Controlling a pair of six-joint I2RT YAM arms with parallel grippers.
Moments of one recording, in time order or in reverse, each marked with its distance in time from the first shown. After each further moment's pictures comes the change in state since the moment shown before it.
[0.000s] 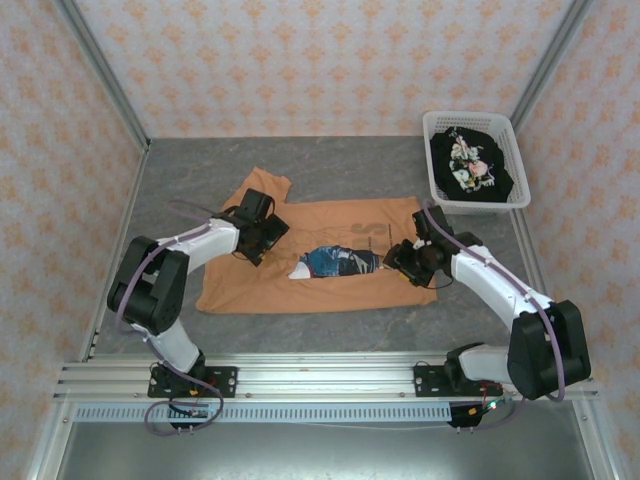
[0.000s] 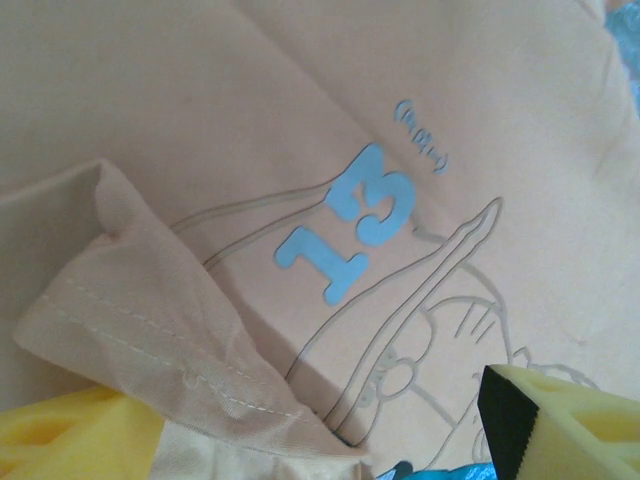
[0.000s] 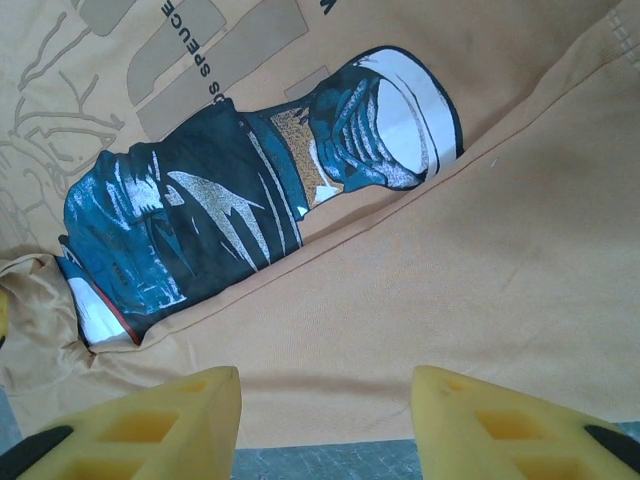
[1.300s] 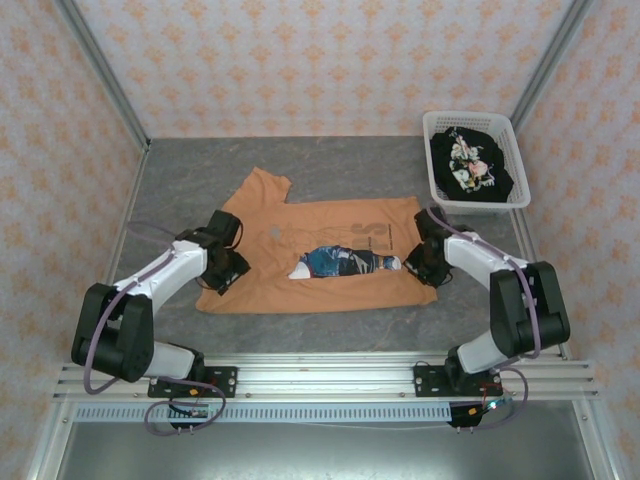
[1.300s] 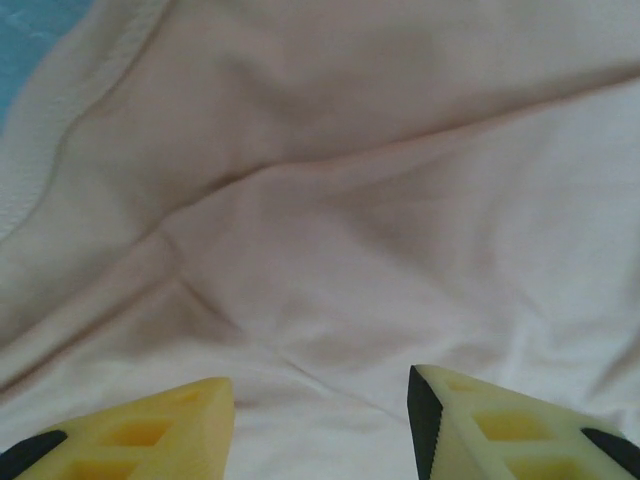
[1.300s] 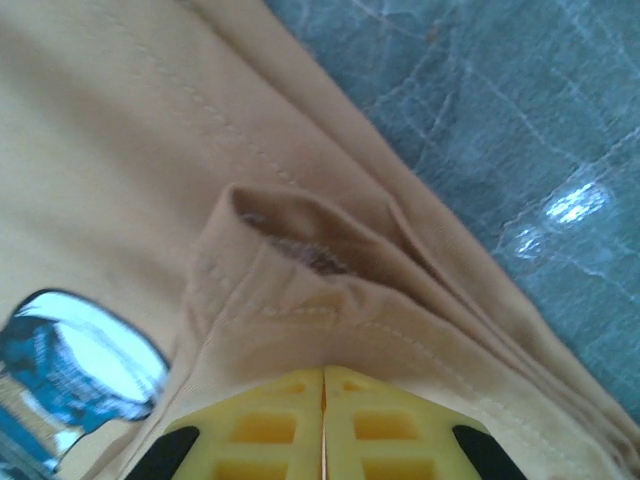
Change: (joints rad) left arm 0.126 -0.318 -0.223 -0.389 -0.043 0.149; right arm -0.095 0.236 0.014 -0.022 0.264 0.106
